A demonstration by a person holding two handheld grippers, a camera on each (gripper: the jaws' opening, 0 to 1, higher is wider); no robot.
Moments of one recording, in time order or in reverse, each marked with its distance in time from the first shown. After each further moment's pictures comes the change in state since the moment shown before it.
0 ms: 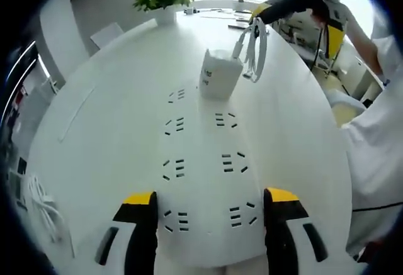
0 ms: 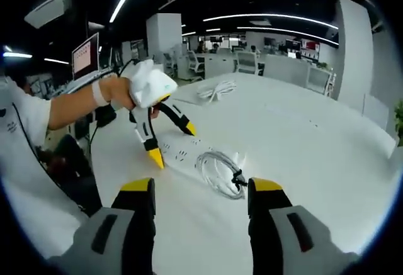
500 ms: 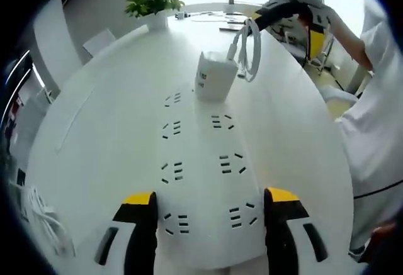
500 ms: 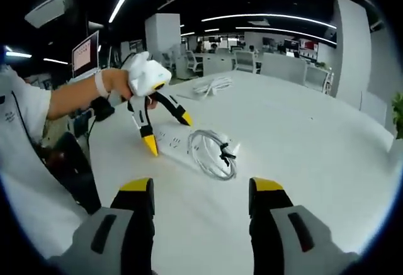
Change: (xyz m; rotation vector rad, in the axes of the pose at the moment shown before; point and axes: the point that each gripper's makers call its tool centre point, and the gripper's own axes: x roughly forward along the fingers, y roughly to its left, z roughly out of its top) left arm 0.002 -0.003 0.004 0.057 -0.020 -0.031; right arm -0.014 -0.006 -0.027 0.013 -0.008 -0.007
